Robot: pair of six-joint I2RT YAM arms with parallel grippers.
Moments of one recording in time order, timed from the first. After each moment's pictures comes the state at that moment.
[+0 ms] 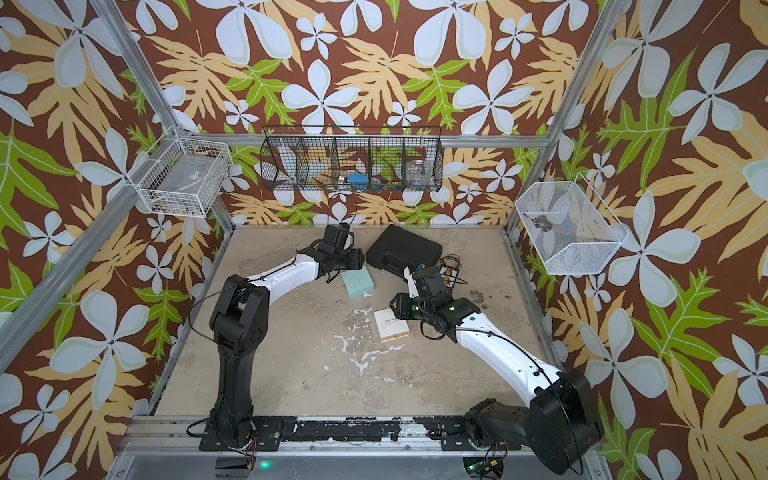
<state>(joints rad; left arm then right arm) -0.50 2.14 1.68 -0.32 -0.02 -0.37 0.50 1.26 0.90 -0.42 -0.19 0.49</state>
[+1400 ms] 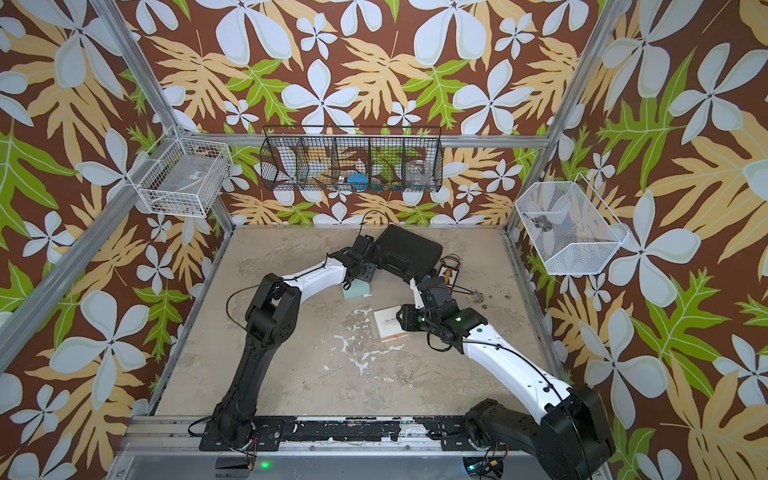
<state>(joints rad) -0.59 2.36 1.88 -0.48 -0.30 -0.17 0.50 1.18 0.82 -0.48 -0.17 0.49</state>
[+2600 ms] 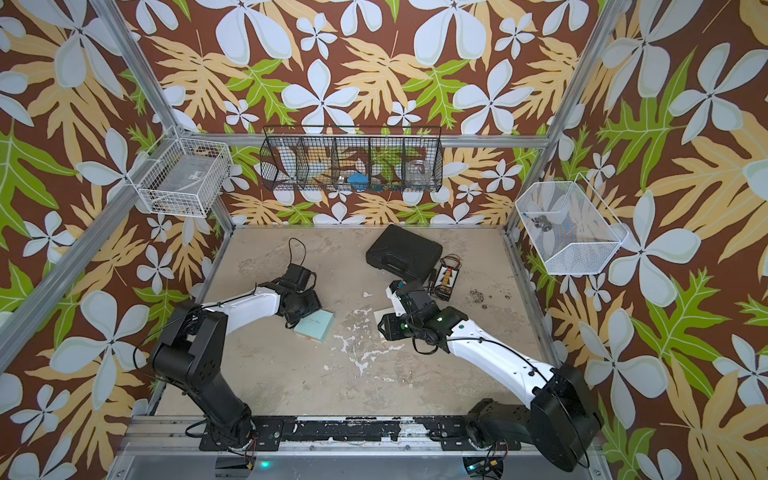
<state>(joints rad) -0.34 1.69 0.95 -0.42 -0.02 -0.89 0.66 1.27 0.86 -0.47 -0.21 0.45</state>
